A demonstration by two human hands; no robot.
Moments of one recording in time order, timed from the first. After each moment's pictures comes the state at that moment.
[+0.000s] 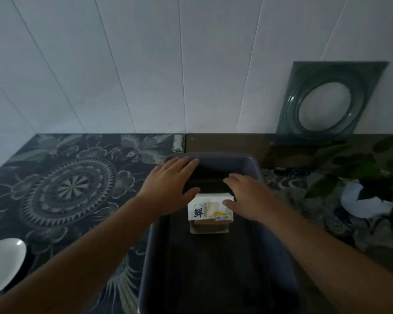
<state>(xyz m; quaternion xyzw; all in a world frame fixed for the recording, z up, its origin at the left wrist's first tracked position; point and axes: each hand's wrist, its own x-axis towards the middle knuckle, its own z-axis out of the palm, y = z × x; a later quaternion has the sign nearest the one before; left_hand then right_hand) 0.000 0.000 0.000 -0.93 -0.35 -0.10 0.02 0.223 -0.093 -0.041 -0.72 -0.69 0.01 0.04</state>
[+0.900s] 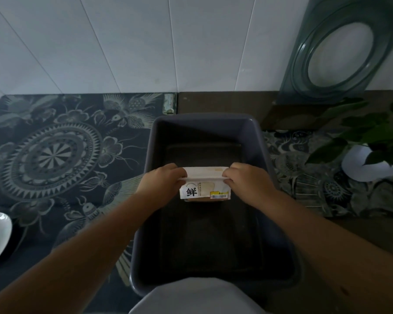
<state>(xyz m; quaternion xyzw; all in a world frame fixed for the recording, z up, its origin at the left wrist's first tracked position) 0.004 0.007 -0.099 -0.91 -0.39 -0.01 -0.15 0.232 -0.100 -0.103 -0.70 -0.71 0.03 0.08</state>
